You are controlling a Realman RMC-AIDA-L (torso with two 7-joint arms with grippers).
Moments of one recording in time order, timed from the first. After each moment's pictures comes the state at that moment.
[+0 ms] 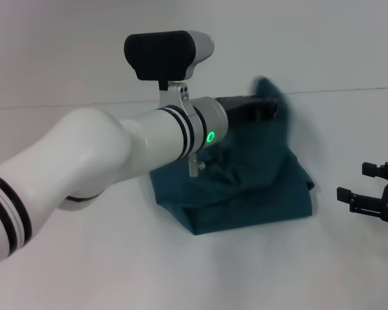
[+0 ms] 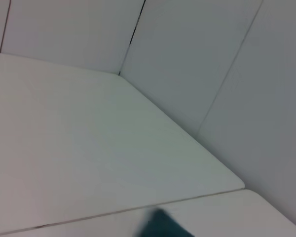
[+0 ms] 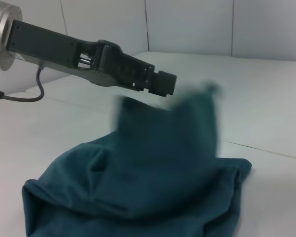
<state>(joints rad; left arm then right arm) -0.90 -2.18 1.93 0.72 1.50 0.17 -2.41 0.37 2.08 -0.40 -0.74 -2.07 -1.41 1.23</state>
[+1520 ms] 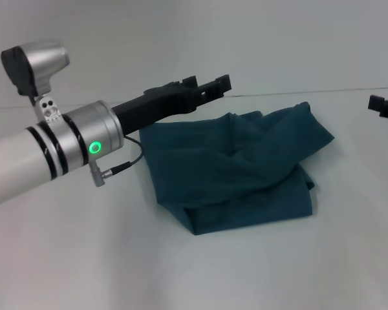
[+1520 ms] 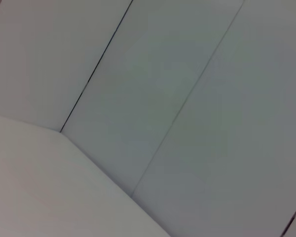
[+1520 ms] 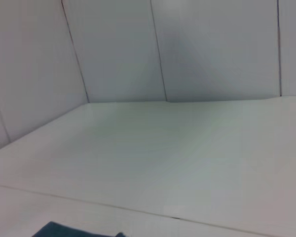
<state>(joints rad) -0.62 -2.17 1.30 0.75 1.29 0.92 -1.76 0.47 2.02 -0.43 -0.91 -2.01 -1.33 1.66</state>
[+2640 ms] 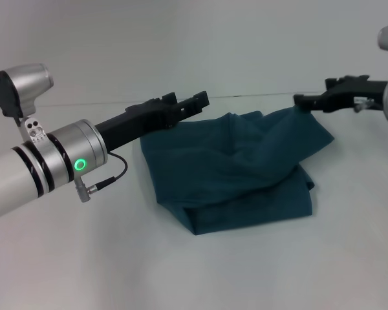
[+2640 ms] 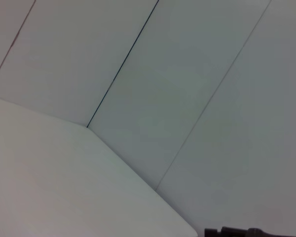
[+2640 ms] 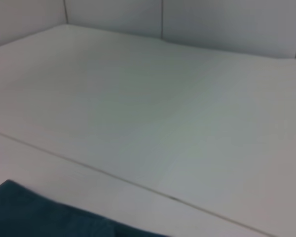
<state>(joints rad) -0.60 -2.17 1.23 0.67 1.30 0.94 -1.69 0.73 2.03 -0.71 -0.73 -2.25 -0.88 1.81</state>
